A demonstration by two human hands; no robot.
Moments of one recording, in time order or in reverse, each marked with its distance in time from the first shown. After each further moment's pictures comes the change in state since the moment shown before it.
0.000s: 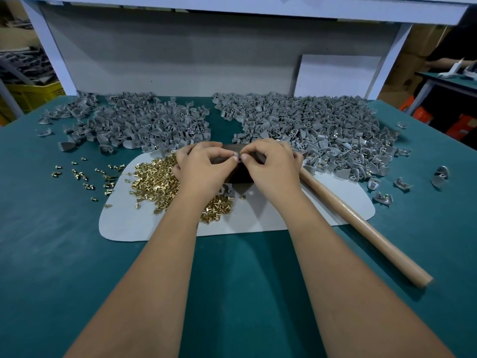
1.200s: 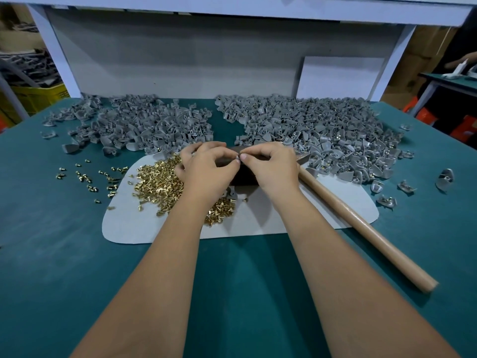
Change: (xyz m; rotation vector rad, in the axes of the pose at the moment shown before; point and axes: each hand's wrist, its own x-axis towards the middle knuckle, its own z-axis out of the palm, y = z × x) left_hand -0.001 0.002 0.002 0.035 0.010 0.040; right_hand 0.002 -0.014 -0.004 0.309 -0.021 0.200
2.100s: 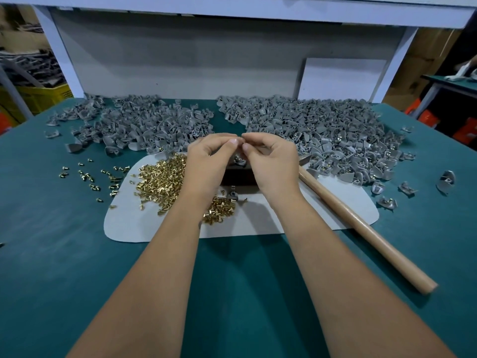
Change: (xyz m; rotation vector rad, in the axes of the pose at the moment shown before) left_hand 0.003 0.010 -0.002 -0.613 -0.007 0.040; right_hand -0.007 -0.017 0.001 0.380 0.012 -0.051
